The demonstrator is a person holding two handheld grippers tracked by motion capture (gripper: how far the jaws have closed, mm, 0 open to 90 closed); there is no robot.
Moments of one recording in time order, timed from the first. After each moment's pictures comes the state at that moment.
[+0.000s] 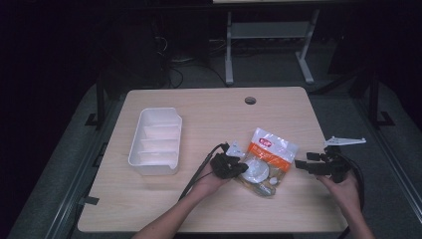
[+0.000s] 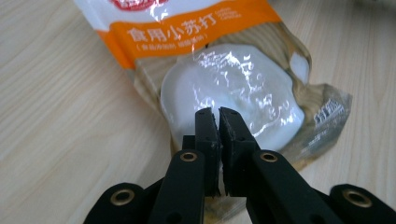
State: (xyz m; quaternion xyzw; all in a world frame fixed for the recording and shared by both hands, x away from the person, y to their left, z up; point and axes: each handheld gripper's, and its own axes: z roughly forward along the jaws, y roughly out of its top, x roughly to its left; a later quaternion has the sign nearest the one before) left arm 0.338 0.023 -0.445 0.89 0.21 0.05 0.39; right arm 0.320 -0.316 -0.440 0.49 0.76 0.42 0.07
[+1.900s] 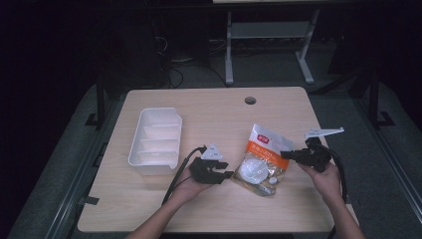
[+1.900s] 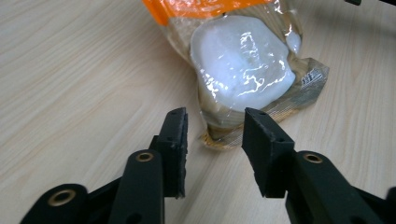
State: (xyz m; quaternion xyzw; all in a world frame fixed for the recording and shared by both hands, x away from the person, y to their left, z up) left arm 0.319 0.088 -0.439 0.87 0.24 0.05 0.42; right arm 0.339 -0.269 -0.422 0.42 0.79 0.44 0.04
